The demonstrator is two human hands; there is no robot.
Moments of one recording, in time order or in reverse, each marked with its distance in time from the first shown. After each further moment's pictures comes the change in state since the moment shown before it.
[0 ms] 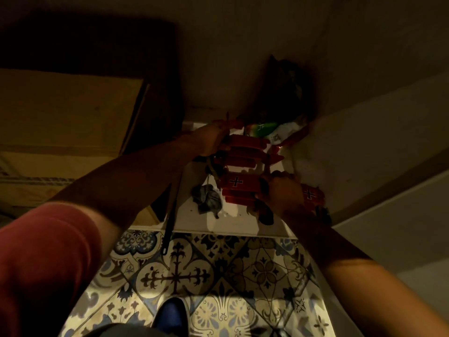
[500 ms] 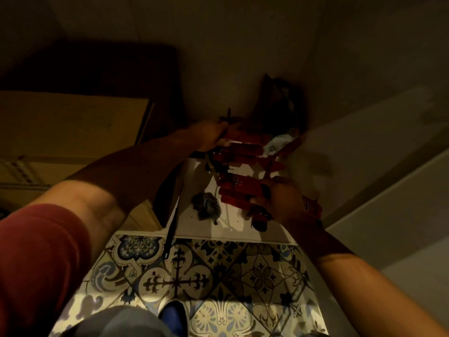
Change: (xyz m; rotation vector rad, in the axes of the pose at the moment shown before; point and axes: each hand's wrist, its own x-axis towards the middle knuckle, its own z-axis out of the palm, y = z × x) left_hand -0.020 0.050 -0.071 0.189 -0.033 -0.075; right_hand -0.018 0.005 -0.029 0.283 -0.055 0.019
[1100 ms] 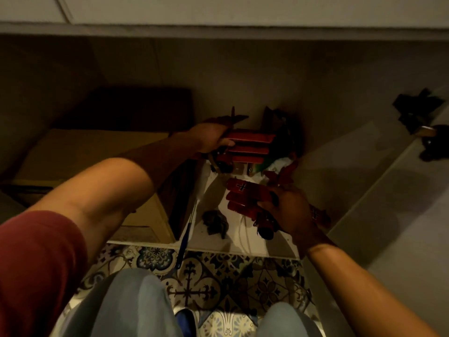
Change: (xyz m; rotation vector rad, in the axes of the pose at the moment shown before) left_hand -0.061 0.054 -0.106 -0.042 0.072 -0.076; right_hand -0.037 -0.024 -0.068 0.032 0.172 -0.050
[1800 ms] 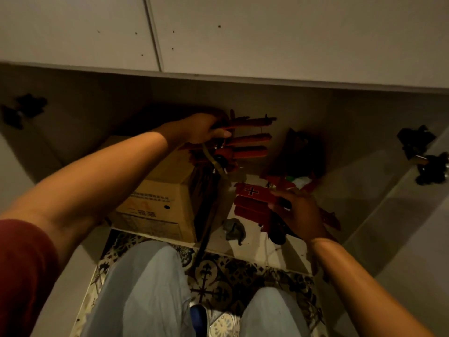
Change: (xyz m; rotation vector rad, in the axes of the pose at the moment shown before) left_hand -0.117 -0.006 -0.099 -0.161 0.116 -0.179; right_hand -0.013 -0.034 -0.036 0.219 0.038 -0.209
